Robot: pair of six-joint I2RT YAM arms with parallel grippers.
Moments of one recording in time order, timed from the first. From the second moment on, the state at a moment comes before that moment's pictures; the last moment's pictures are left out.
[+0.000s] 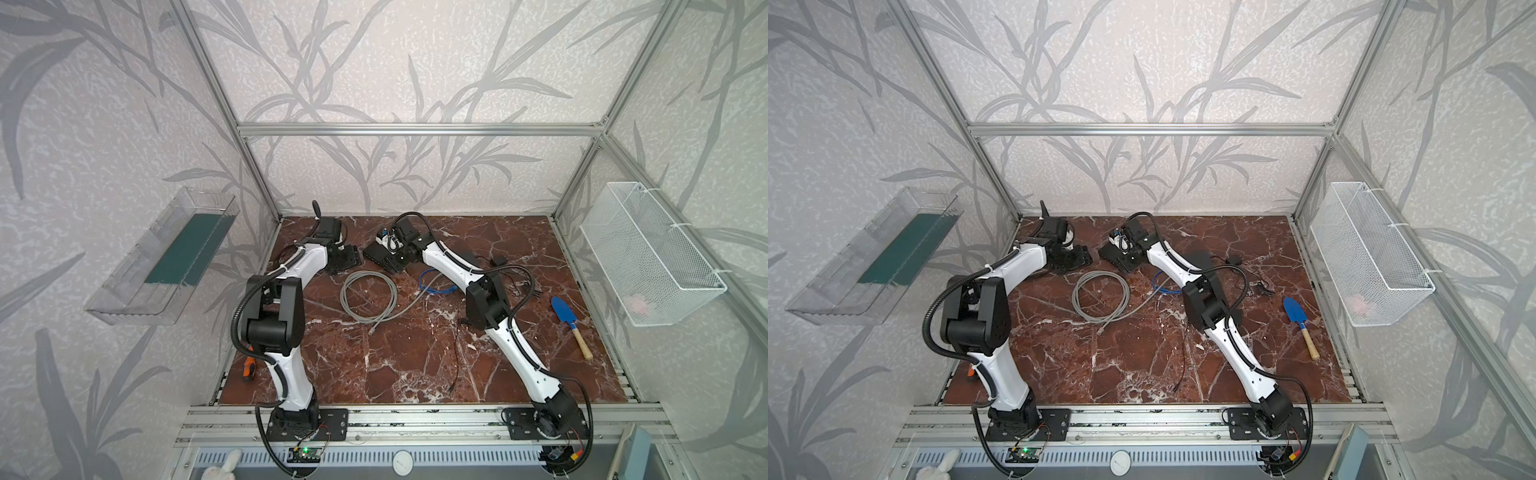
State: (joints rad) left arm -0.07 1.87 1.36 -0.56 0.14 -0.40; right arm 0.63 2.73 2.51 -0.75 -0.20 -0.14
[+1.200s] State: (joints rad) left arm -0.07 1.83 1.34 -0.51 0.08 -0.34; right arm 0.65 1.43 0.82 -0.49 -0.48 0.06
